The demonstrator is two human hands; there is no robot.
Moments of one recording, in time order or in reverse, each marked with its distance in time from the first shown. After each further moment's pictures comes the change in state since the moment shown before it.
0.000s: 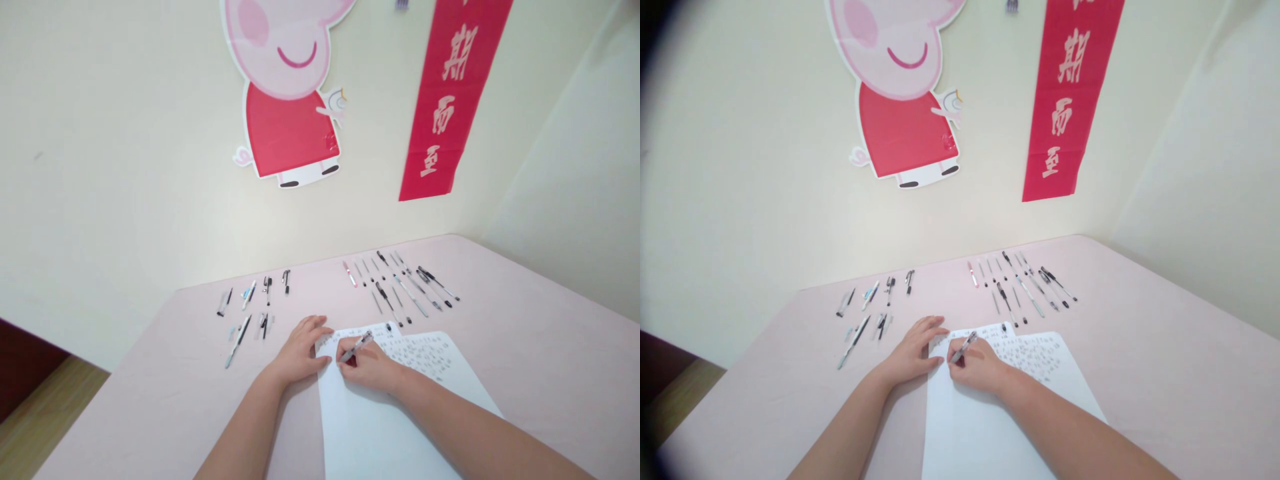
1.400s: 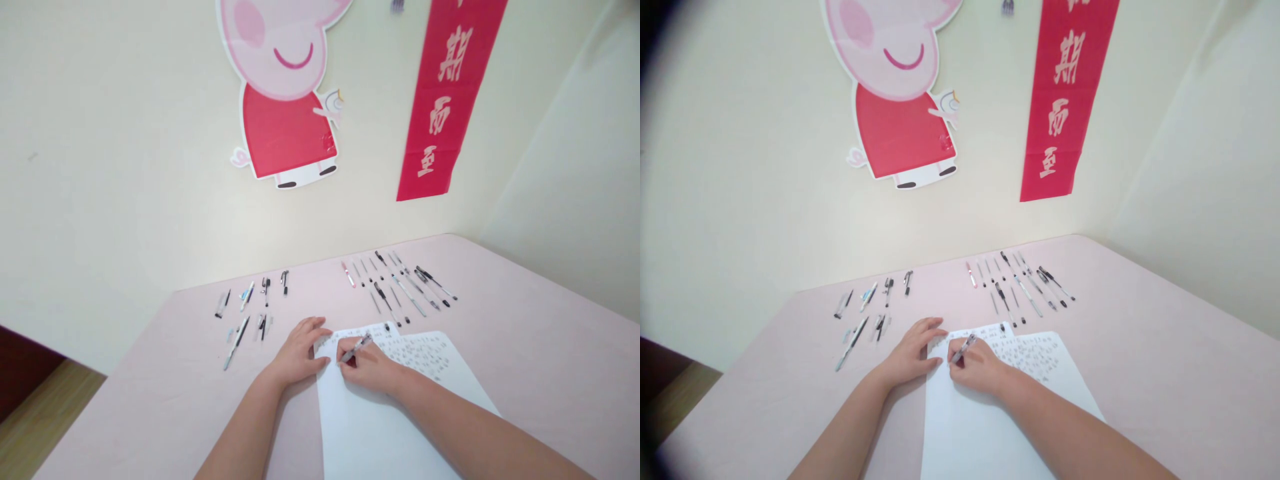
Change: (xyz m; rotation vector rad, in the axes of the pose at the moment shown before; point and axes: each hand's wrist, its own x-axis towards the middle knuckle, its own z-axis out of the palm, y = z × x) left_hand 0.001 0.000 0.000 -0.013 -0.004 0.002; right_hand -0.002 0.006 0.002 0.016 0.018 -0.012
